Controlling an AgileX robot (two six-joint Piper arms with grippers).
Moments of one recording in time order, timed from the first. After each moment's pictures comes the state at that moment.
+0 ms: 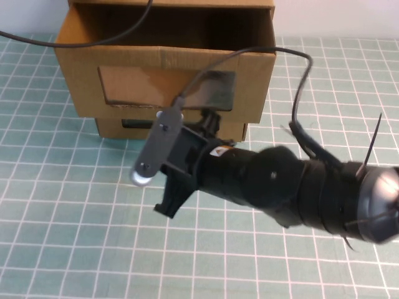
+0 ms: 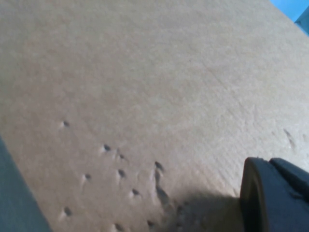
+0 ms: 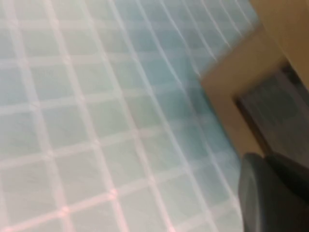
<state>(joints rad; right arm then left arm) 0.88 1.73 -1.14 1.03 -0.07 -1.58 -0.08 1.97 -2.01 -0.95 1.03 0.70</state>
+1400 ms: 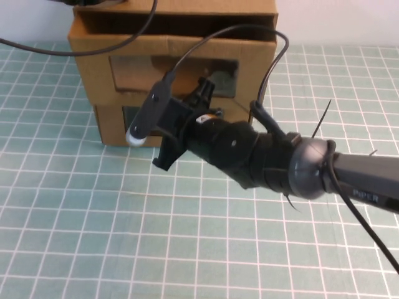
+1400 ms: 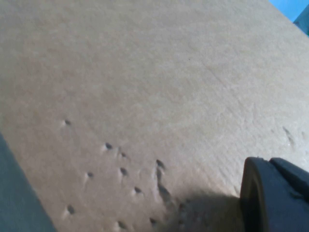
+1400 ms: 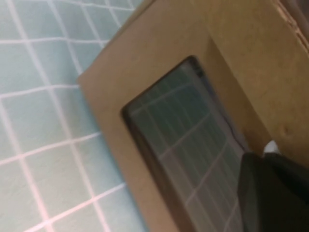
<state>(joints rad) 0.79 1.98 -1.42 1.01 -0.22 -1.70 -0.08 1.97 -2.01 -0.95 1.03 0.70</state>
